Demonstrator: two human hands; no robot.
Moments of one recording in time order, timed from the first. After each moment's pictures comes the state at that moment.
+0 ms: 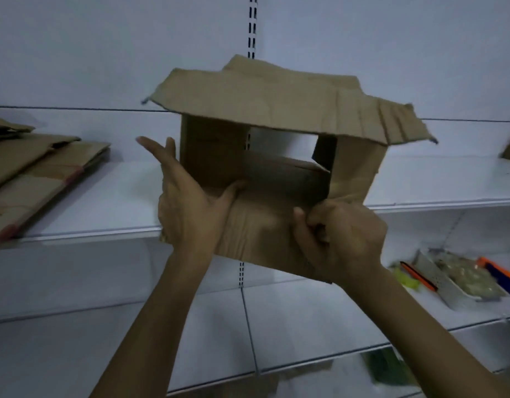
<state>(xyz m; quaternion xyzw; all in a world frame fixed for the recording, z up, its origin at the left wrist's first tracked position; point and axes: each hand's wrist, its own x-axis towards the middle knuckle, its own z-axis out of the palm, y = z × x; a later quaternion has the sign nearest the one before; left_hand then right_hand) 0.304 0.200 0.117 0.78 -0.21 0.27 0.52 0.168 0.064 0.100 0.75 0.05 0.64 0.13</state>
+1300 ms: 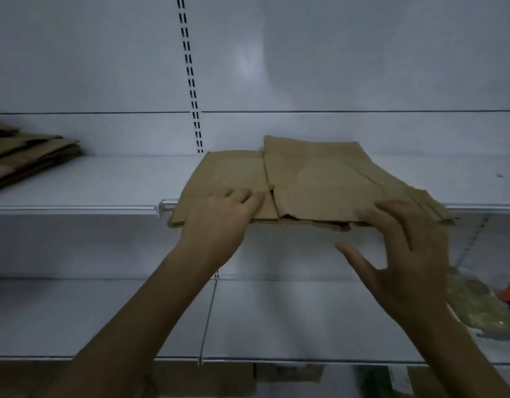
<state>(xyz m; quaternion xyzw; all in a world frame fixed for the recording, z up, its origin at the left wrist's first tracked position) 0.159 0.046 0.114 0.82 -0.47 0.33 0.00 -0.011 -0.157 0.072 0.86 -0.07 0.50 0.01</state>
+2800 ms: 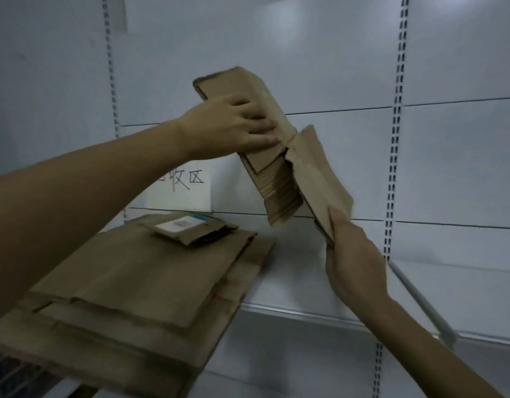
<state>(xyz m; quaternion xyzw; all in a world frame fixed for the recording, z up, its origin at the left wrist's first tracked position) 0.367 0.442 0.407 0.53 -0.49 0.57 -0.40 0.290 0.213 0.191 0.83 0.02 0.55 -0.10</state>
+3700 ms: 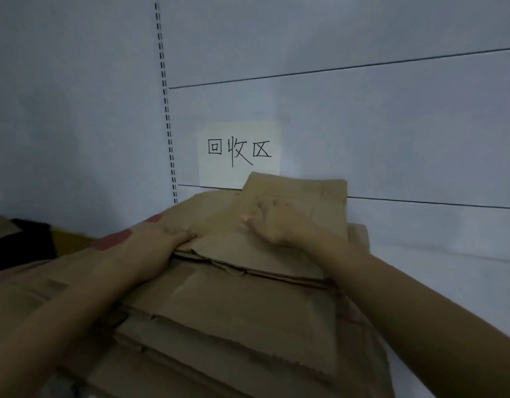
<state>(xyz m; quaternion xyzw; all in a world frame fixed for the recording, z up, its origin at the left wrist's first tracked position) 0.524 0.697 0.182 0.96 -0.21 0.18 -0.06 0.502 0.439 0.221 0.98 0.07 0.10 -0.13</state>
